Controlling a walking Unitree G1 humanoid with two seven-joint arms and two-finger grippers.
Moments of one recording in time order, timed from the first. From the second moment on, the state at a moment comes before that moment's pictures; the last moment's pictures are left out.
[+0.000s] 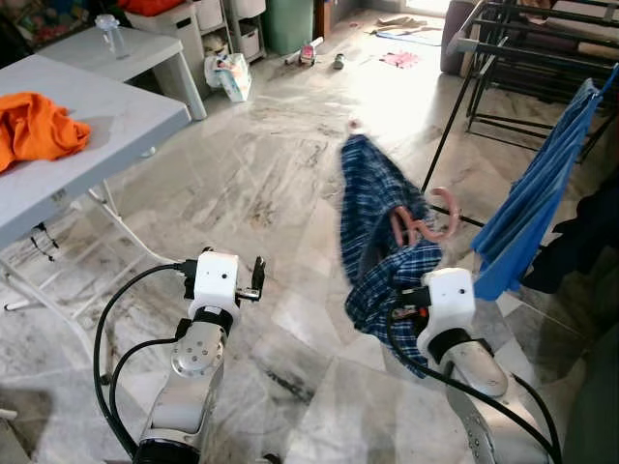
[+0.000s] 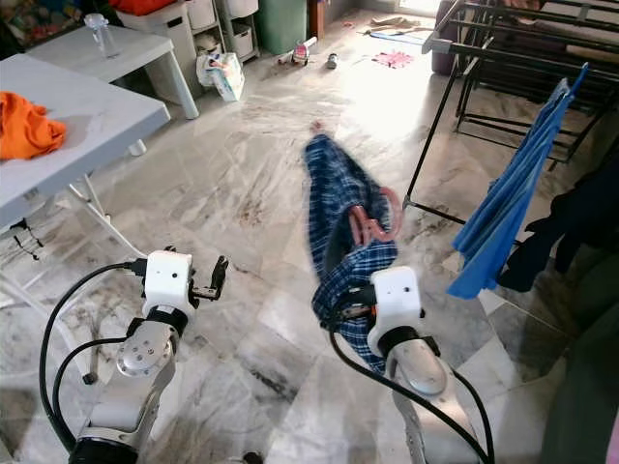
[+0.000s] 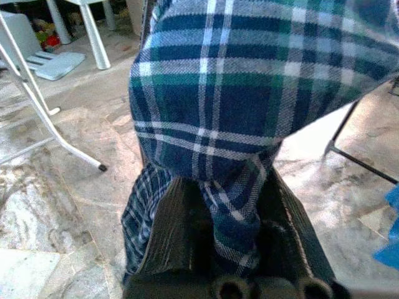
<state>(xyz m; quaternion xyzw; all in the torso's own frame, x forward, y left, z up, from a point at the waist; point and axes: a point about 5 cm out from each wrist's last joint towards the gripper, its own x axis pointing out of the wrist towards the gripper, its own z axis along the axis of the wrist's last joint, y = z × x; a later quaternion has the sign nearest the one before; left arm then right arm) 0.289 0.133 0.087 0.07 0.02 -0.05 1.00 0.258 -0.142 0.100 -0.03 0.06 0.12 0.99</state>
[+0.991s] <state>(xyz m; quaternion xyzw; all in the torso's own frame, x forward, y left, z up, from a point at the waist) 0.285 0.140 0.084 0.05 0.02 -0.07 1.00 0.255 -0.130 0.106 -0.02 0.05 0.14 0.99</state>
